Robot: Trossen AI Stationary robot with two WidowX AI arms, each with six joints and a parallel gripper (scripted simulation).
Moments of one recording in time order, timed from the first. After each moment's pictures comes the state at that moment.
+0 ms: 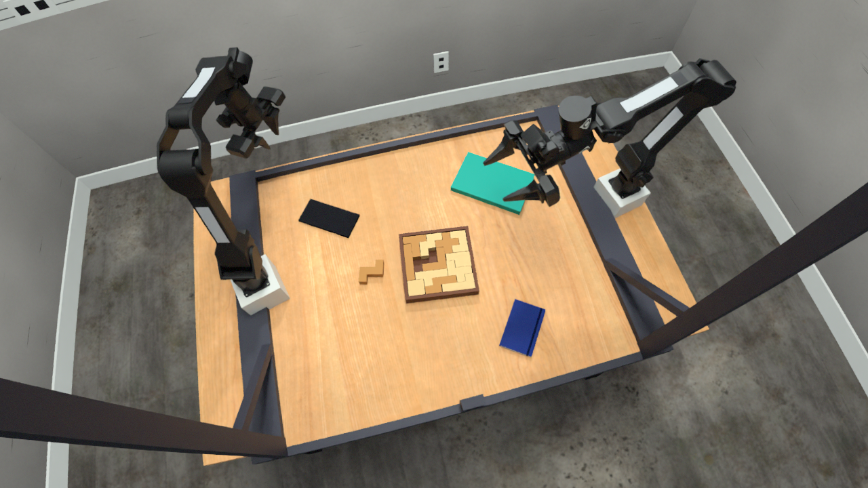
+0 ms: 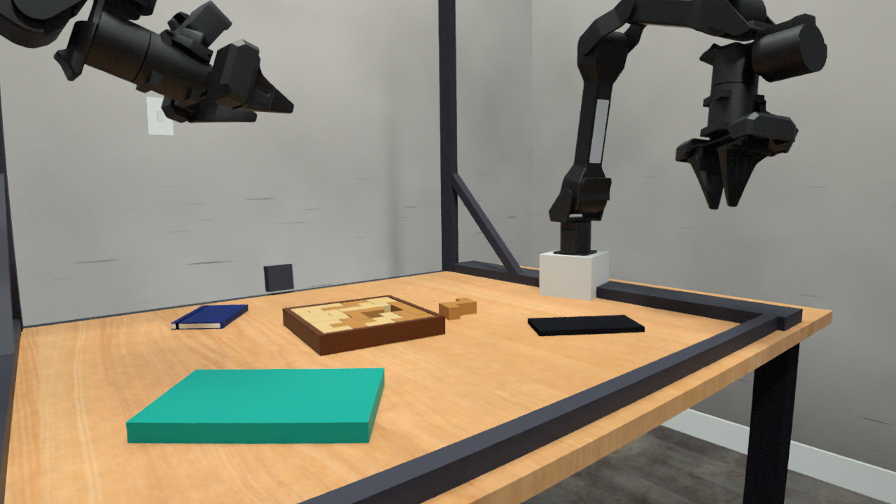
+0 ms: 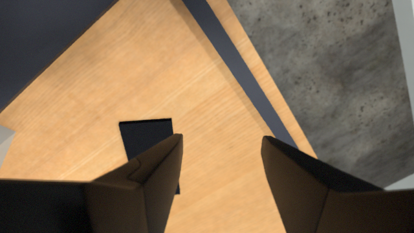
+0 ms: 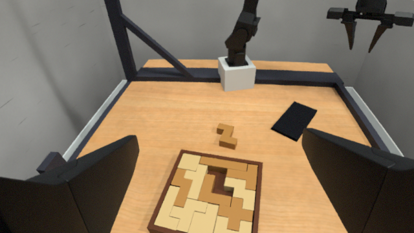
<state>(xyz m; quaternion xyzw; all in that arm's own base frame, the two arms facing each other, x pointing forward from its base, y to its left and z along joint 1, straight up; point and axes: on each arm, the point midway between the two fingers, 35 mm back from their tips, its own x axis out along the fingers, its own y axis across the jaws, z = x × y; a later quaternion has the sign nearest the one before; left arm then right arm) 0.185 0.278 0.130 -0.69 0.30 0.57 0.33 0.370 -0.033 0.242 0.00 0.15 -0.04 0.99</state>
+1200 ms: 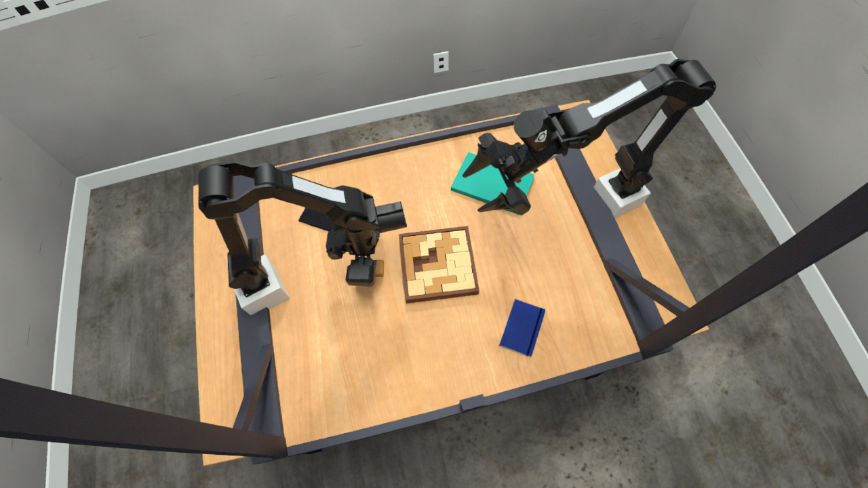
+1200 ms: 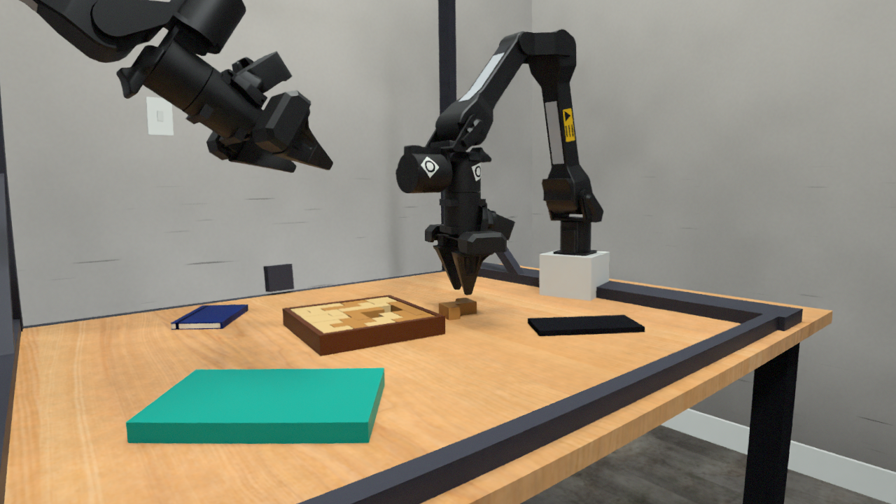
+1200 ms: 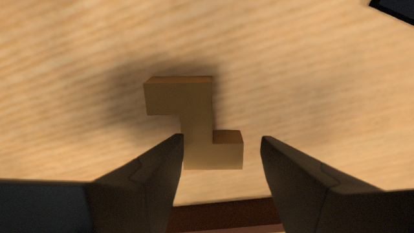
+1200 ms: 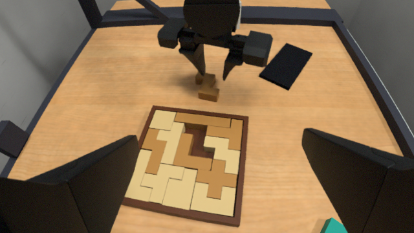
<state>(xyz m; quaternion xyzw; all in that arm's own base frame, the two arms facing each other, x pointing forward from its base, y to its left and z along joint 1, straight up) 0.264 -0.080 -0.004 -0.68 0.21 0.68 0.20 0.405 -0.063 0.183 0.02 0.28 -0.06 0.96</state>
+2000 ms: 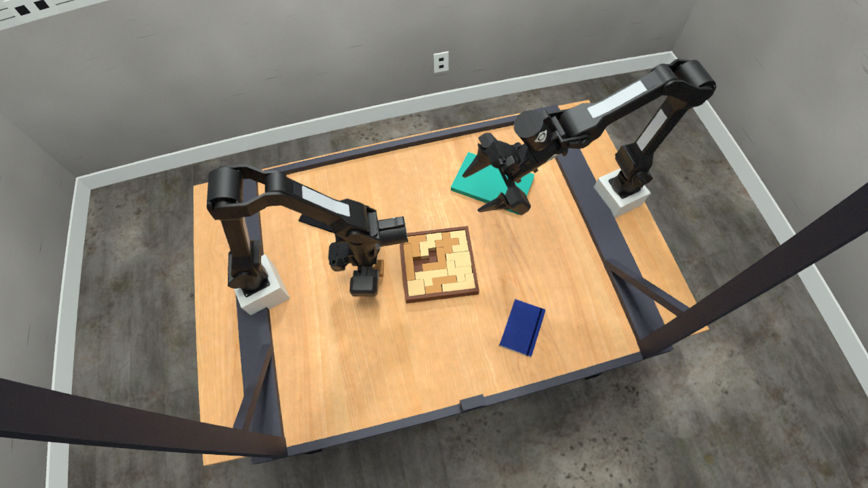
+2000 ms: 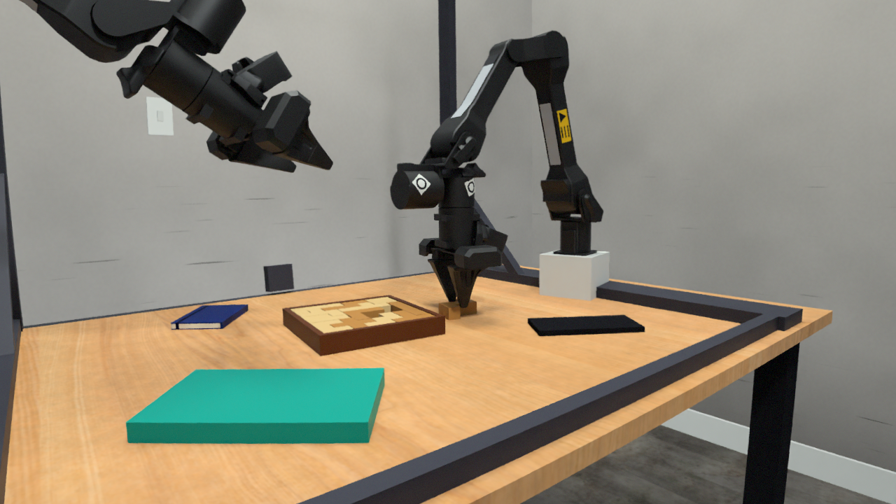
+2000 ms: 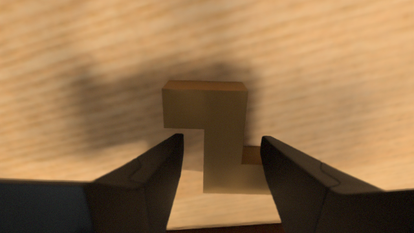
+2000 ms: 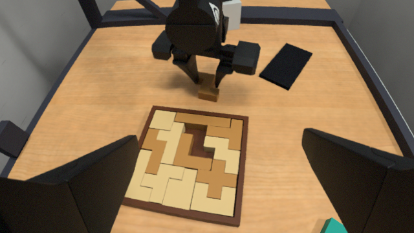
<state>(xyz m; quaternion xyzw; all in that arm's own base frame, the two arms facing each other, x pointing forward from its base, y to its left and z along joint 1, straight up) 0.257 -0.094 -0.027 -0.68 0.19 0.68 0.19 0.405 -0.063 0.183 0.02 0.28 -0.06 0.96</state>
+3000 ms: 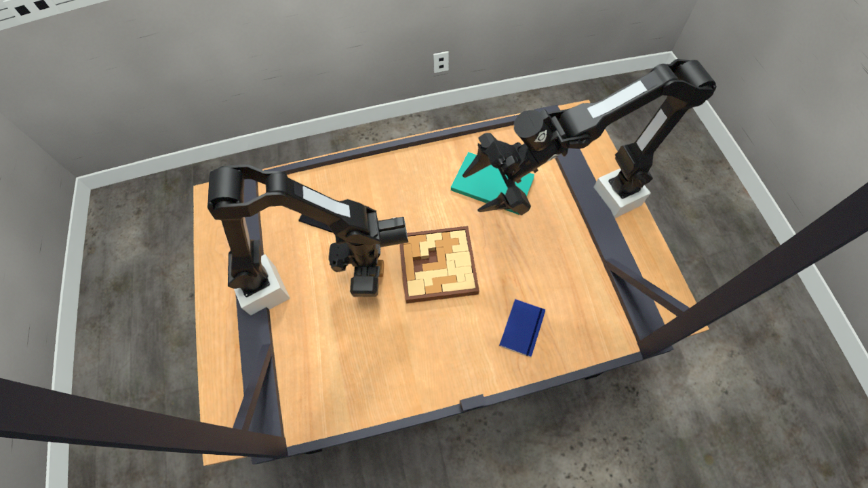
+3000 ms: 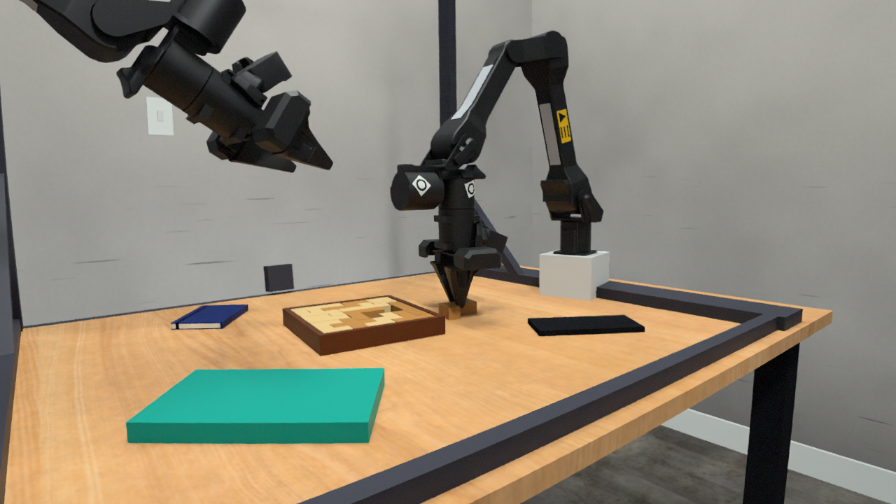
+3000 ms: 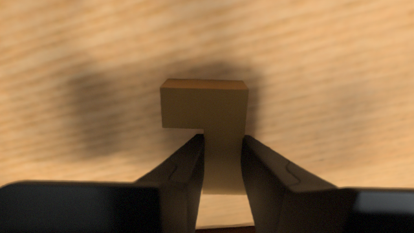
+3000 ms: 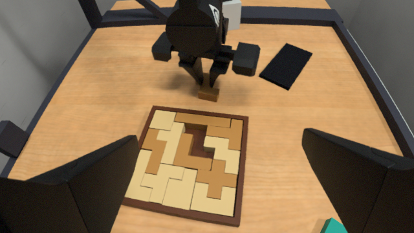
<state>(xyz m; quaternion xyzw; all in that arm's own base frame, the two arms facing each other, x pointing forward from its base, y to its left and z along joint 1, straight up) 0.258 -0.095 -0.029 -0.68 0.19 0.68 0.19 0.405 -0.063 0.183 0.02 0.28 -0.06 0.96</state>
